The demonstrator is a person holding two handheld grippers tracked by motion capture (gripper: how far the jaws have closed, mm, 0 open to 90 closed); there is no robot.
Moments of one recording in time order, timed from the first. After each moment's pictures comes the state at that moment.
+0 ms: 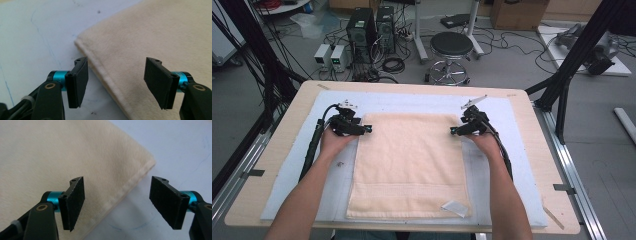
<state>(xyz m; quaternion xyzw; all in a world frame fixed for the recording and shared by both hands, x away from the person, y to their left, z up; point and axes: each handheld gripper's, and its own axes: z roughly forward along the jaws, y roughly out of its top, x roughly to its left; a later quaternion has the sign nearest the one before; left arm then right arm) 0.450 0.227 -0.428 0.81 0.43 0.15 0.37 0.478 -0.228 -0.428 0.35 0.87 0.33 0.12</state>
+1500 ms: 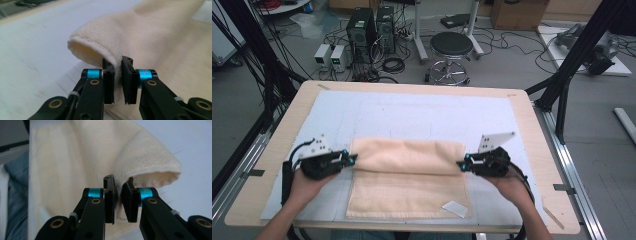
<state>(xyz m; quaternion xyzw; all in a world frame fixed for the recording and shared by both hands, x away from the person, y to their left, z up) 0.277 0.248 -0.408 0.82 0.28 0.15 0.48 0.302 -0.241 -0.375 0.19 0.88 0.43 0.07</state>
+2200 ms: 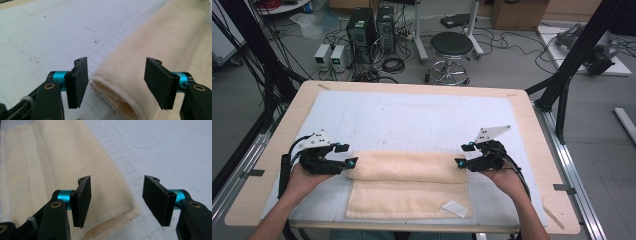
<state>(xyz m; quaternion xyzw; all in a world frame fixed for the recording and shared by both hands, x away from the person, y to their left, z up) 0.317 0.253 -0.397 0.81 0.32 0.12 0.47 0.341 -0.240 -0.389 0.24 0.87 0.42 0.07</state>
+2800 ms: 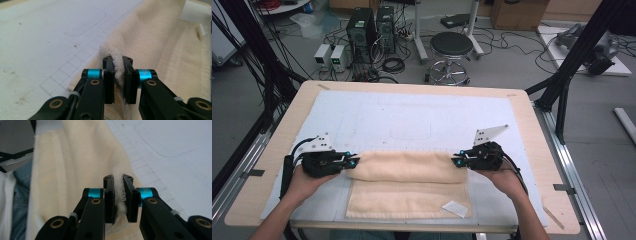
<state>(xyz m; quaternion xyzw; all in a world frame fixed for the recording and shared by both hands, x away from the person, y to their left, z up) 0.292 0.250 -0.387 0.82 0.25 0.10 0.50 0.329 -0.235 -0.377 0.19 0.87 0.45 0.02</state>
